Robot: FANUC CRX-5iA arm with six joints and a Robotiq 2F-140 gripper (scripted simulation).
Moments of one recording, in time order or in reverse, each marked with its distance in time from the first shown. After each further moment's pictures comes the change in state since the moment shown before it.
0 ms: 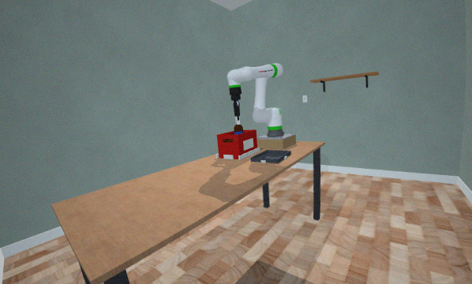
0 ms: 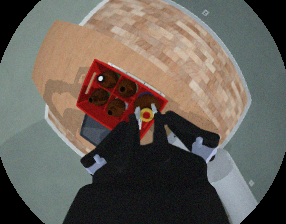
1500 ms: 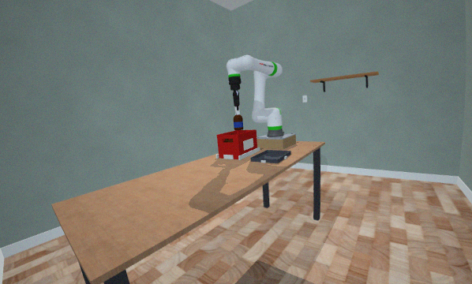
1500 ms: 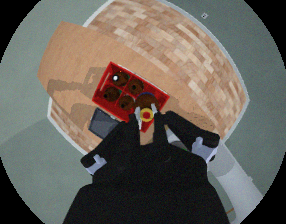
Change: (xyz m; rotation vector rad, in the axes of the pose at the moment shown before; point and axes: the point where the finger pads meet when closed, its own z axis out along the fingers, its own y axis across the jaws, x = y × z) arm 0.002 -0.026 -0.079 0.000 0.000 0.000
